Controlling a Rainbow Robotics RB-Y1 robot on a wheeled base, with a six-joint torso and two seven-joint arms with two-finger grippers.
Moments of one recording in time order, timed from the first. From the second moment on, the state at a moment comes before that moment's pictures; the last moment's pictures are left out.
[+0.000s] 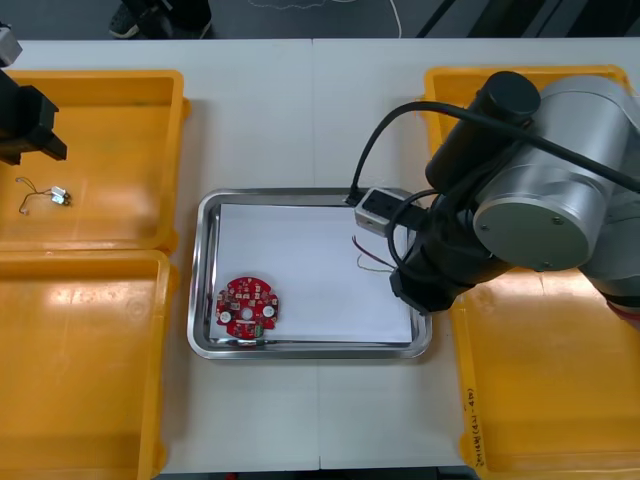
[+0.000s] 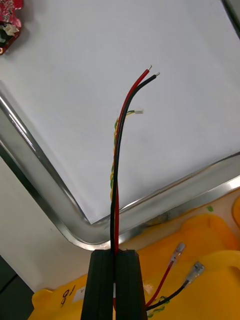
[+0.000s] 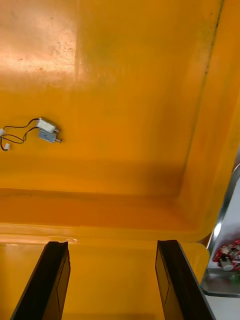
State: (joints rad) right arm -0.66 -0.56 0.49 -2.14 -0.82 1.92 1.52; left arm -0.76 0.91 0.00 -1.65 0.91 1.91 -1.16
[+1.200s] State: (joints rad) right arm -0.77 -0.41 0.80 -1.84 -0.63 1.68 1.82; left arm -0.83 0.92 -0.20 -1.20 0.88 1.48 -1.71
